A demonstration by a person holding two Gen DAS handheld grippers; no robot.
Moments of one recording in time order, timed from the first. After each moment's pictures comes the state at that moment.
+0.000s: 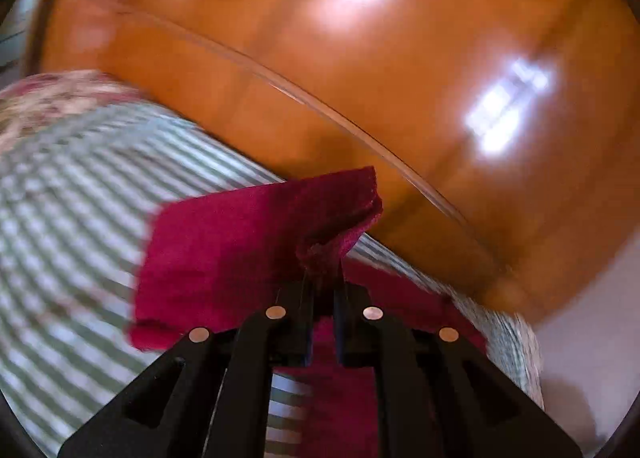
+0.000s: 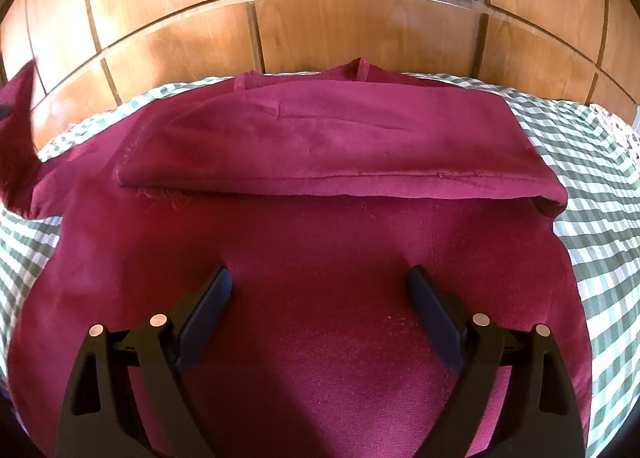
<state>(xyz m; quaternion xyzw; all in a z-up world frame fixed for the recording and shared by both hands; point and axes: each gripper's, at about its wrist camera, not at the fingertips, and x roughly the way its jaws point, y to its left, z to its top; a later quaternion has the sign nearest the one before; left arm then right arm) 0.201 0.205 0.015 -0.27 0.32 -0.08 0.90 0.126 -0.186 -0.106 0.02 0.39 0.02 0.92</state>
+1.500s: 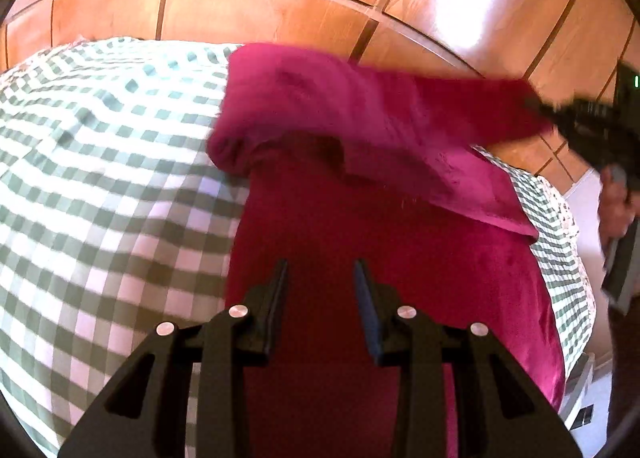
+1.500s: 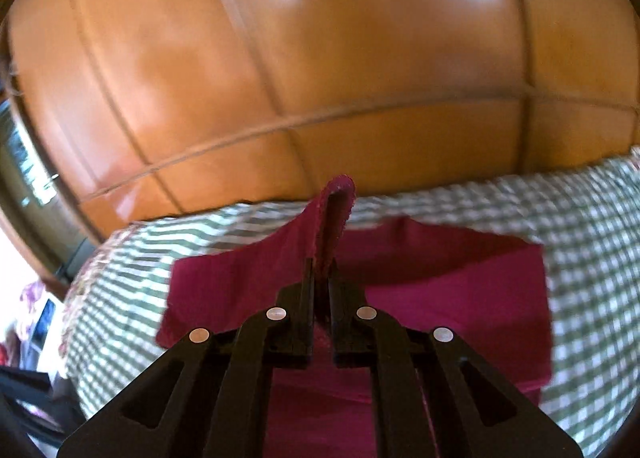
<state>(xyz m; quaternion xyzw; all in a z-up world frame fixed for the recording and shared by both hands) 0.140 0.105 -0.082 -0.15 0.43 -0.12 0.88 0.204 -0.210 0.032 0.11 0.34 0.10 0.93</state>
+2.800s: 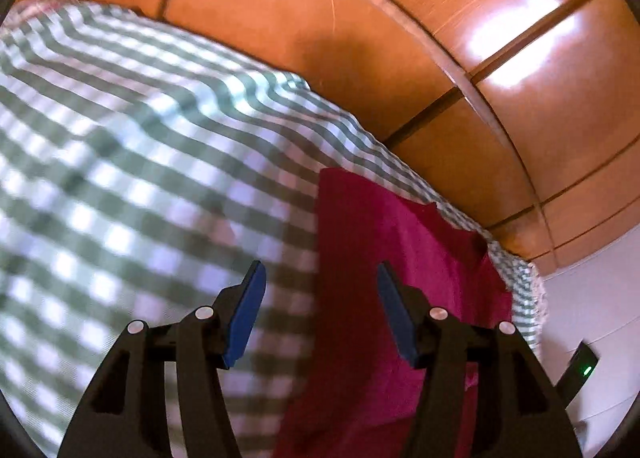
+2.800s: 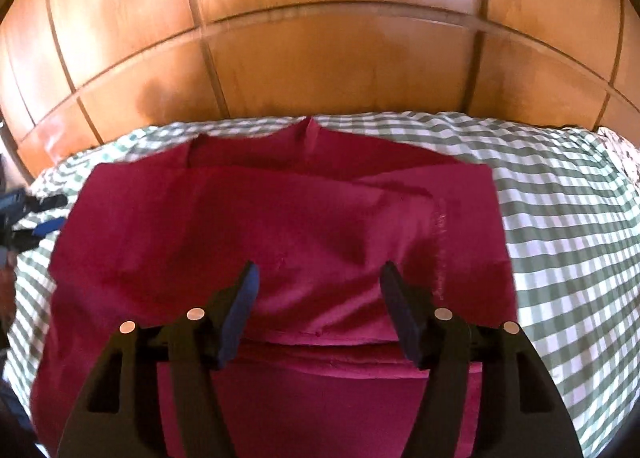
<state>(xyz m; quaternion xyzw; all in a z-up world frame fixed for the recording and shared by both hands) 0.332 0.164 -0.084 -0.28 0.47 -0.12 0.83 0.206 -0.242 -0.060 0.03 0.40 0.03 0.92</state>
